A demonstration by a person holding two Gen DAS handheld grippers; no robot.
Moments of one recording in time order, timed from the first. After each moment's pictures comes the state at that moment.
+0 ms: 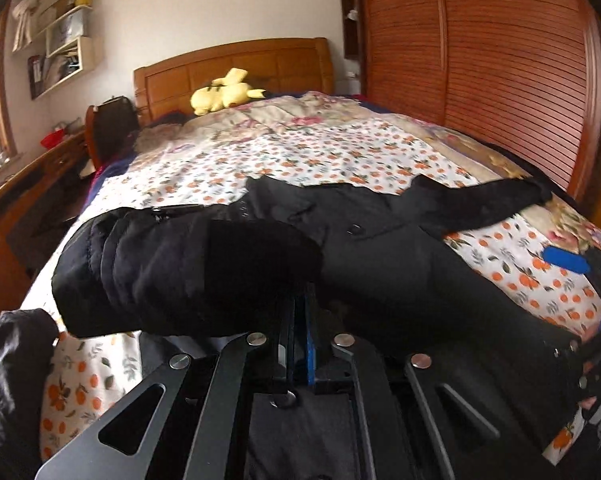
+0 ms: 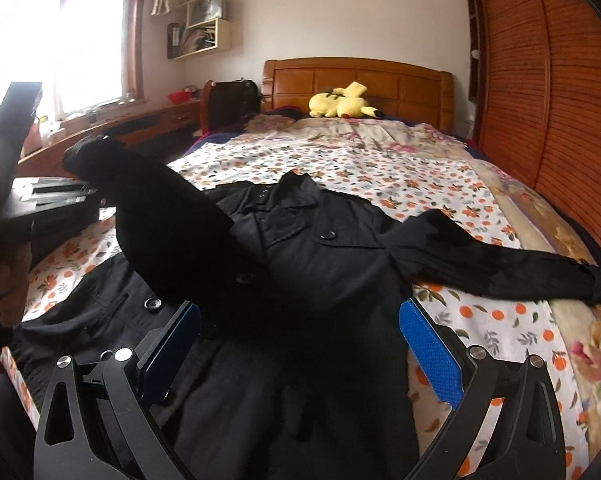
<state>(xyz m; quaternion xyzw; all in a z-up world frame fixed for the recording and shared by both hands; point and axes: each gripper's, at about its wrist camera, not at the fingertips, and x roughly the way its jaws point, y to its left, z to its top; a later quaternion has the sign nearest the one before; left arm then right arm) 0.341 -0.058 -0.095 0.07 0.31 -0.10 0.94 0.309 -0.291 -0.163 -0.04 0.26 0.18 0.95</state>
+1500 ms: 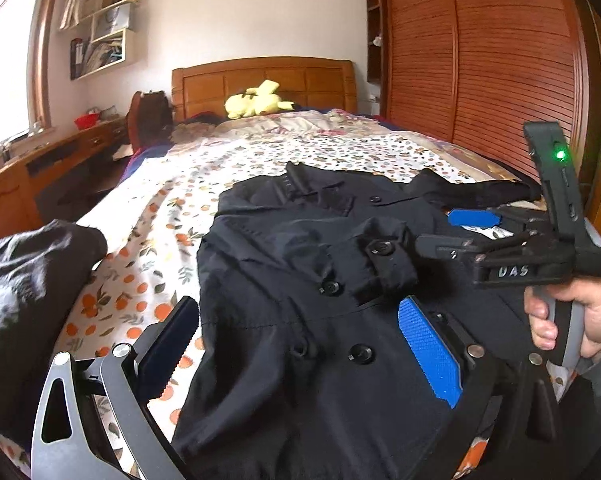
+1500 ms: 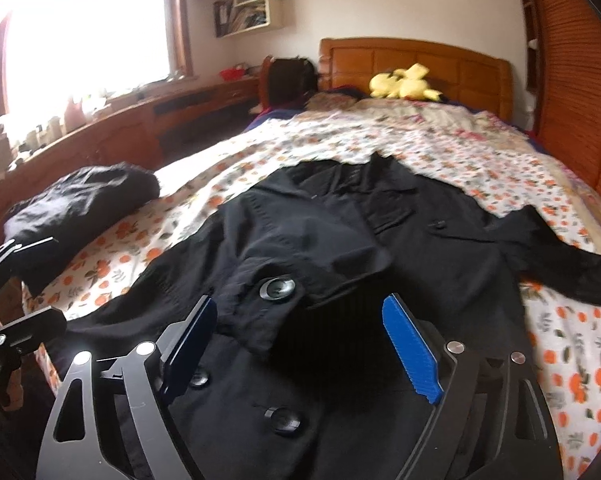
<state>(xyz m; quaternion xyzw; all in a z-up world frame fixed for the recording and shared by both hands) 0.196 0.043 -0.132 0.03 0.27 -0.06 0.96 0.303 -0.179 -0.183 -0.05 0.30 0.27 0.91</state>
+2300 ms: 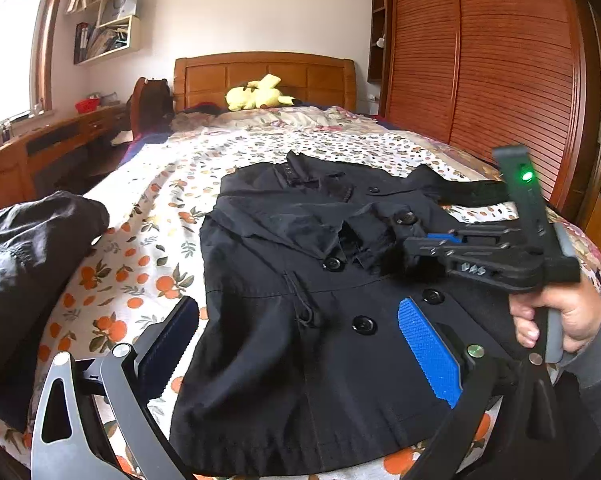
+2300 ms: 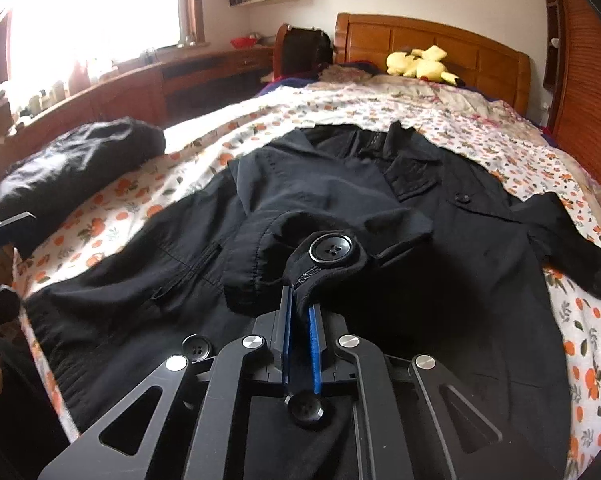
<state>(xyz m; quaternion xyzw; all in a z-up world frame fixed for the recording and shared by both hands) 0.174 0.055 -0.145 0.00 0.28 -0.08 0.96 0.299 -0.164 -0.208 -0.08 0.33 0.28 0.90</state>
